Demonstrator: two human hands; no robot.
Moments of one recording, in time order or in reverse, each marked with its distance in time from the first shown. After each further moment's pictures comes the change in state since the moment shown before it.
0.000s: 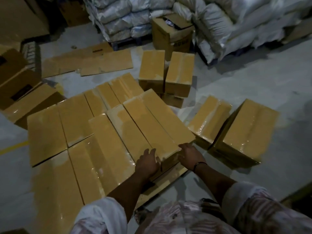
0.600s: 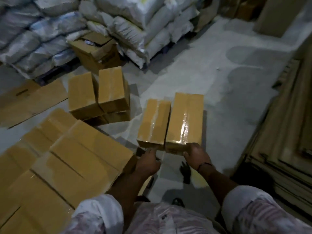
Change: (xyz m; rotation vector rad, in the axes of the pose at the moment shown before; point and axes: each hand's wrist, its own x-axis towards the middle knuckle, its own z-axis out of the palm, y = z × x) left_hand 0.049 0.326 0.078 0.173 -0.189 0.384; right_hand -0.110 0.306 -0.104 0.250 0.301 0.489
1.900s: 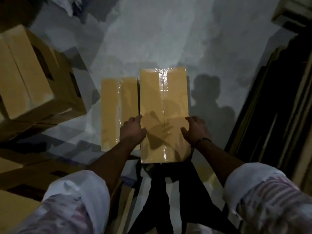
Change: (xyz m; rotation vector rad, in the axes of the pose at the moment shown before) left_hand 0.487 0.072 -0.004 0.179 -0.136 0.005; right_hand 0.393 0.146 -0.007 0.021 -0.123 0.363
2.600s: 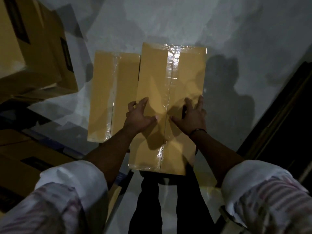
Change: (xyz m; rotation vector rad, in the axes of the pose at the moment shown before) left_hand 0.123 -0.004 0.096 -0.452 -0.036 -0.178; right_hand 0.137 0.007 0.077 0.124 0.002 -0.005
